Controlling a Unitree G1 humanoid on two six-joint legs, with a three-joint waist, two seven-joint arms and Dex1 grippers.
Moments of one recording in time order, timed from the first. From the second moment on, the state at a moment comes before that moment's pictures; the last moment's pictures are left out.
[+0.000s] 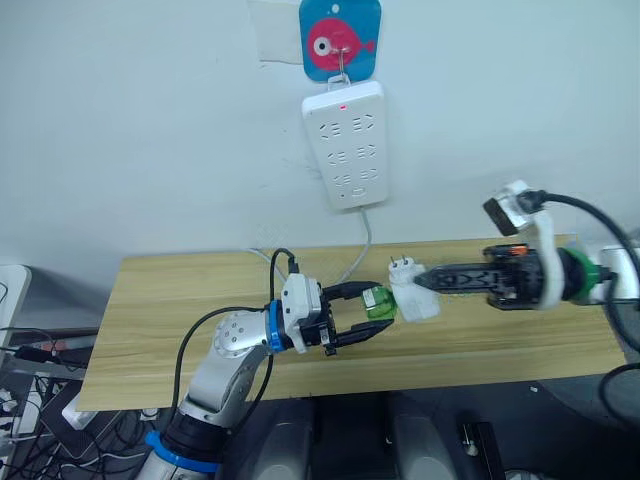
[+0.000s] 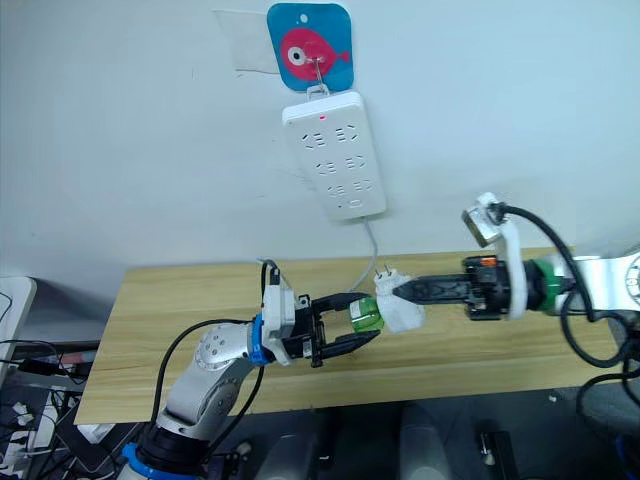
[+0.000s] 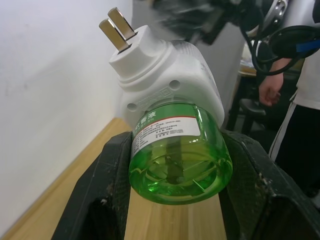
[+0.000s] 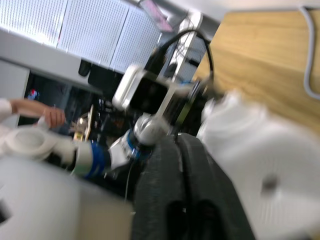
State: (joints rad) left arm -0.18 0.33 -0.23 -0.20 -0.42 -0.01 -1.01; right arm -0.57 -1.10 -0.02 -0.13 1.96 1.35 0.40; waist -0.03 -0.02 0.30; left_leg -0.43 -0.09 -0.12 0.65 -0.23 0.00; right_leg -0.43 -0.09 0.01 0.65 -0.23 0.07
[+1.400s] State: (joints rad) left arm -0.17 0.35 -0.21 -0.28 -0.51 0.14 -1.05; right arm -0.42 -0.99 -0.11 -0.33 1.33 1.27 0.78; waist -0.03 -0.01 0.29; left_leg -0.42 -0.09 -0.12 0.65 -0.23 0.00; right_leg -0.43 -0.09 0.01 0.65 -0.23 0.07
